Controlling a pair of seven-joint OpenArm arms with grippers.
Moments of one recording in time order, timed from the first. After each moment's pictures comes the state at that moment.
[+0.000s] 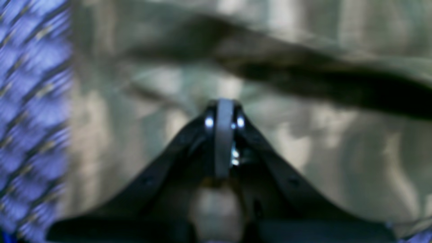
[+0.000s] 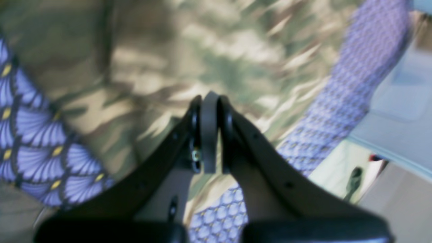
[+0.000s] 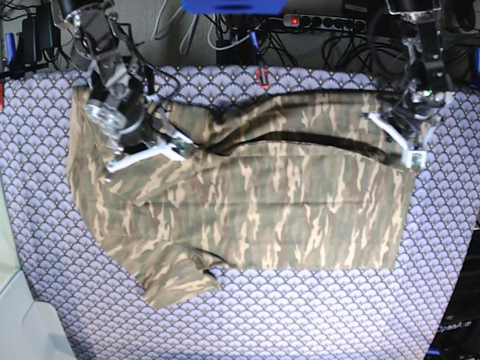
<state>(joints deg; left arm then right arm) 12.7 -13.5 -19.0 90.3 -11.7 -15.2 43.7 -9.7 15.5 -14.5 113.2 -24.5 40.3 -58.7</state>
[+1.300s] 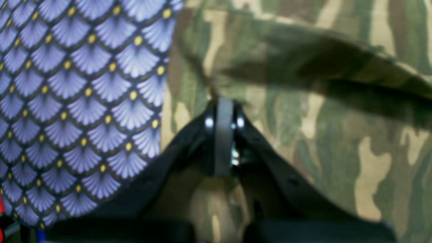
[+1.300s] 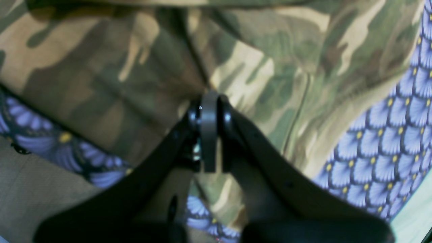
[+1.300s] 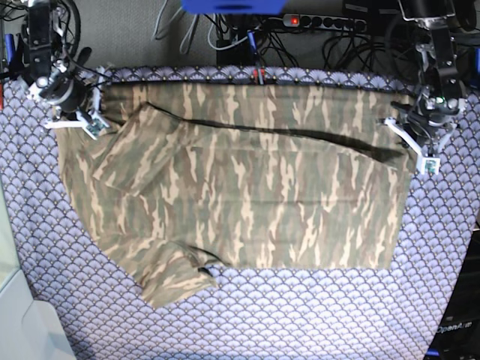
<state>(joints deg) 11.3 -17.3 -19.3 90.2 -11.4 -15.2 44.3 -22.2 23.0 10.0 96.5 -8.3 39.3 -36.7</state>
